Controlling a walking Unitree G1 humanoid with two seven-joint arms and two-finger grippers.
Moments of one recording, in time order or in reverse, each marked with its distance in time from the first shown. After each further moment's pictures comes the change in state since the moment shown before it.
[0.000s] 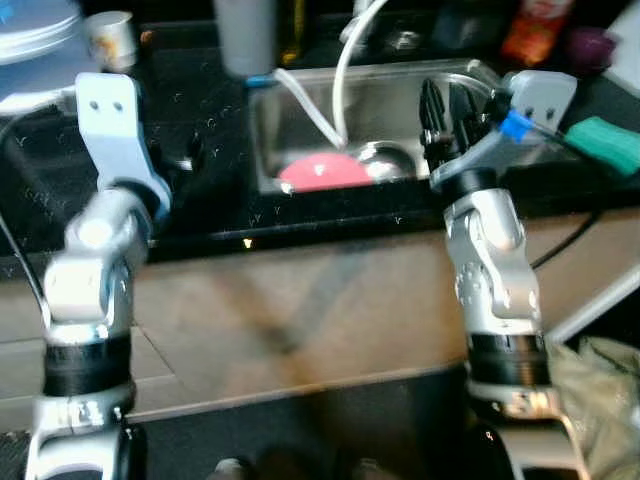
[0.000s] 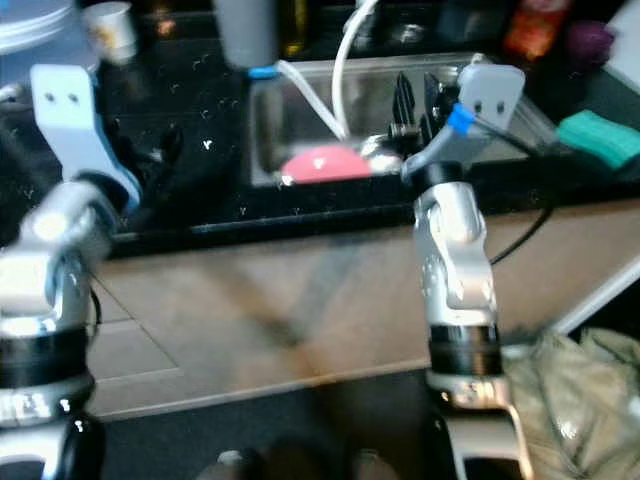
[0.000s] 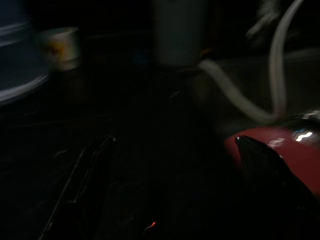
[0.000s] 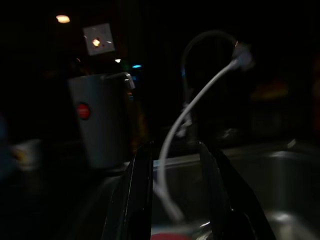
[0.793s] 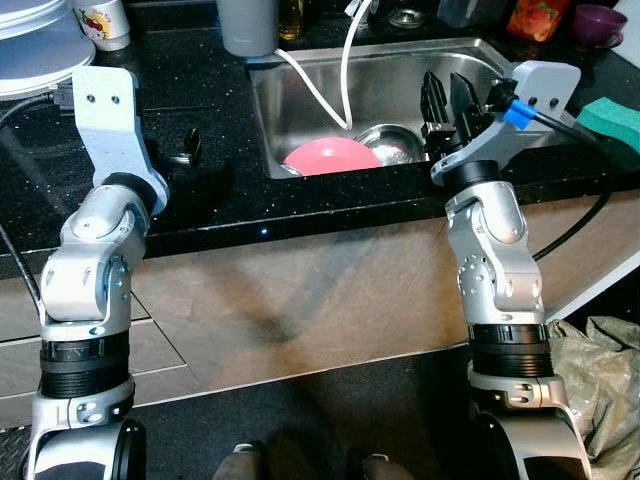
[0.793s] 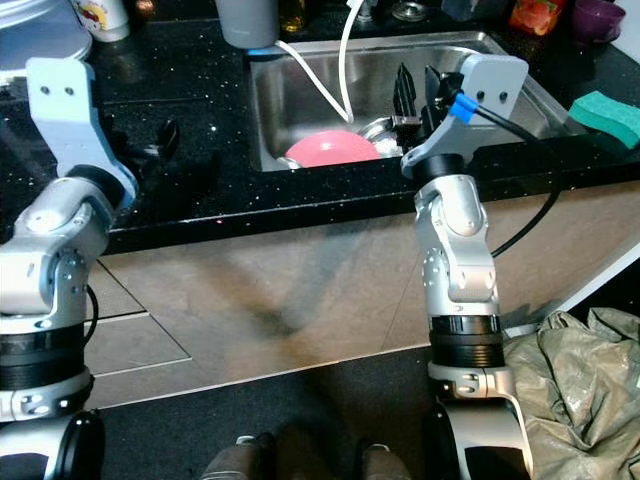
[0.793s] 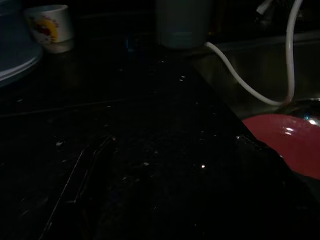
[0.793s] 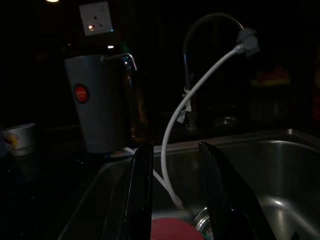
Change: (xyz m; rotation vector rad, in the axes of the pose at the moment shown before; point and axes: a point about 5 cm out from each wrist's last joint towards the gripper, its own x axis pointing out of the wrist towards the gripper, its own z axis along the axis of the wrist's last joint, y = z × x) left arm -0.001 -0.001 0.002 0.028 0.012 -0.002; right arm 0.000 -0.001 -0.004 0.006 0.024 0.006
